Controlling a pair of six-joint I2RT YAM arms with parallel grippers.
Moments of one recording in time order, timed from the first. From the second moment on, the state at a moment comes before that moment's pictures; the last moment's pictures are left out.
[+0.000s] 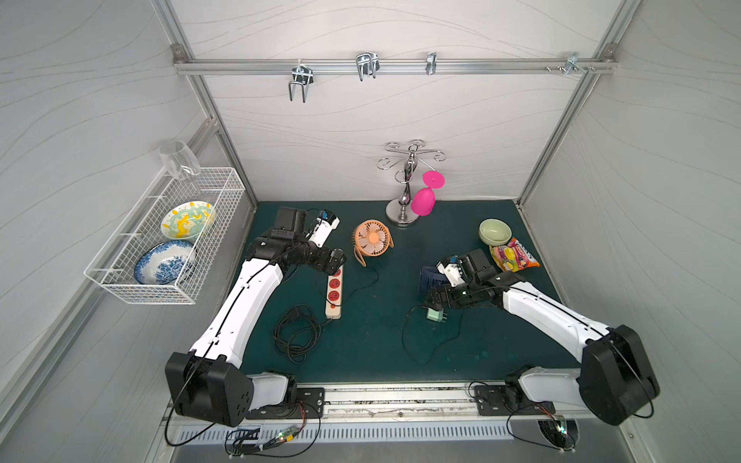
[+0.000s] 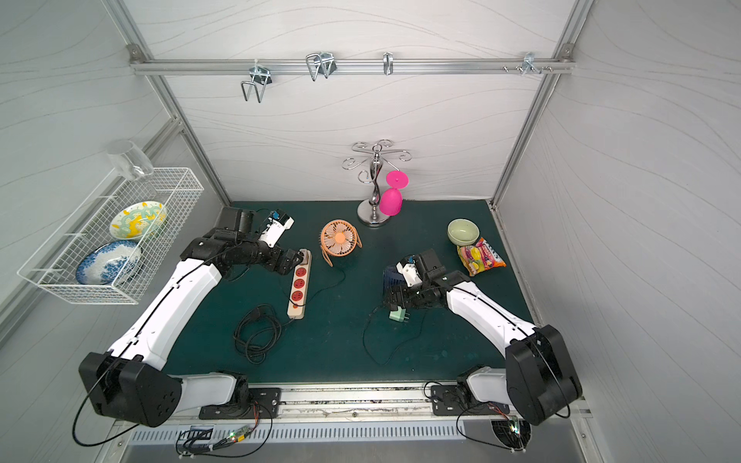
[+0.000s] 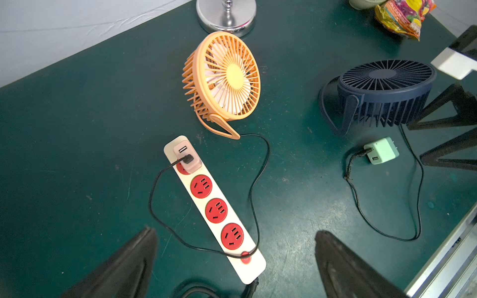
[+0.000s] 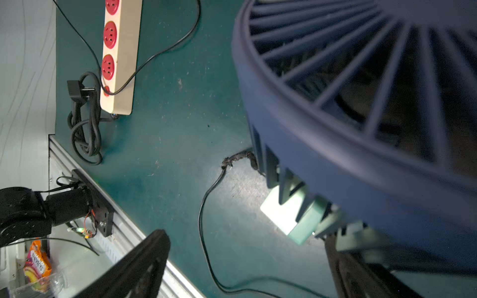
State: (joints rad) left arm -0.15 1.30 1.25 -0.85 0.35 0.28; right arm 0.49 1.31 0.81 -0.57 -0.43 0.26
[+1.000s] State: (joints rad) left arm -0.05 1.27 1.22 -0.81 0.47 0.18; right arm 0.54 1.31 0.71 -0.42 -0.43 0.22
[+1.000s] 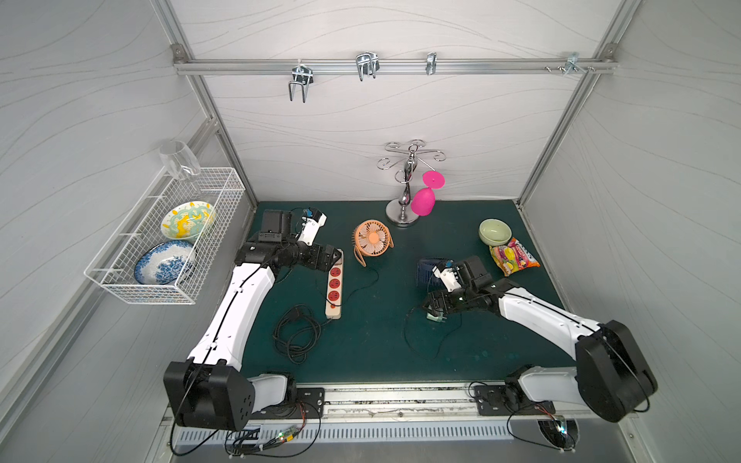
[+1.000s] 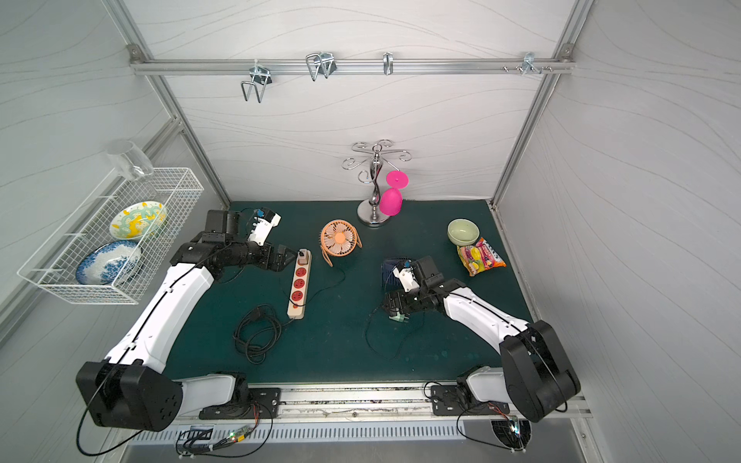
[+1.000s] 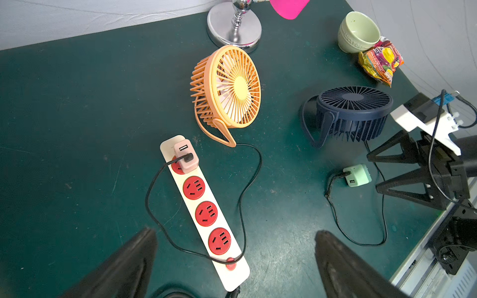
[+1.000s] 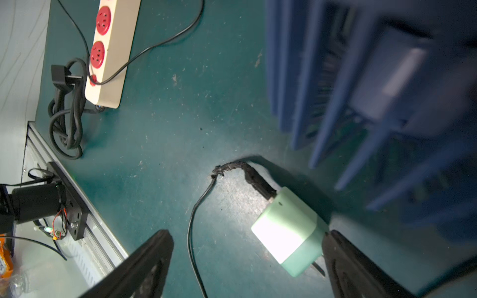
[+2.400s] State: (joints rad) left arm -0.03 1.30 1.22 -0.80 0.49 0.18; right arm 0.72 1.41 0.76 -0.48 -0.36 0.14
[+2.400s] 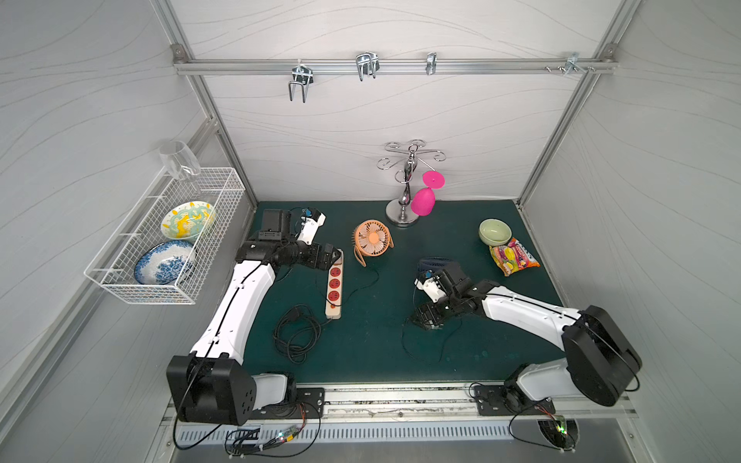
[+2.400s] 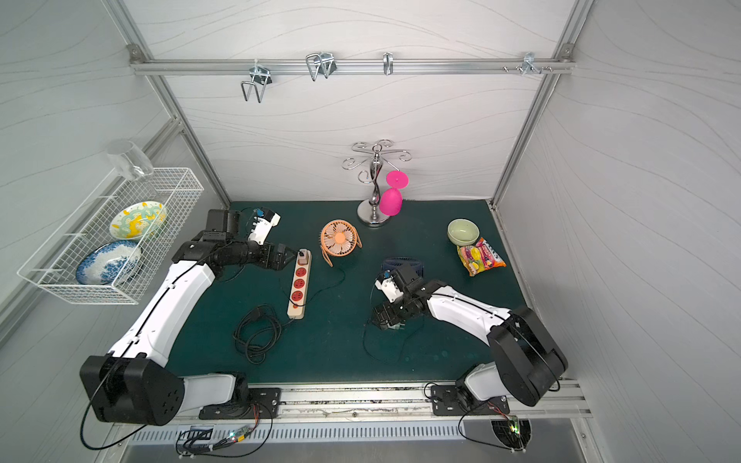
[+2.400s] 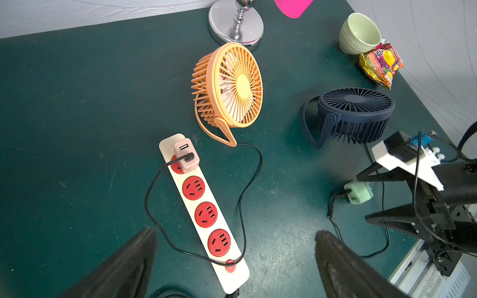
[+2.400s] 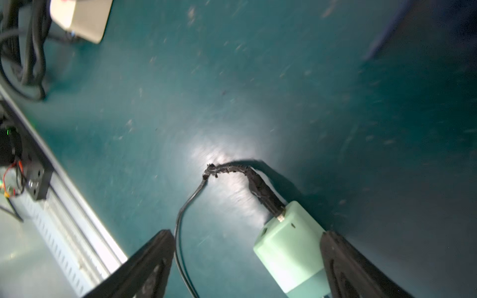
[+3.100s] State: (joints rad) left arm -0.03 1.30 1.22 -0.80 0.49 0.18; right arm 0.76 1.33 0.93 -0.76 -0.32 -0.50
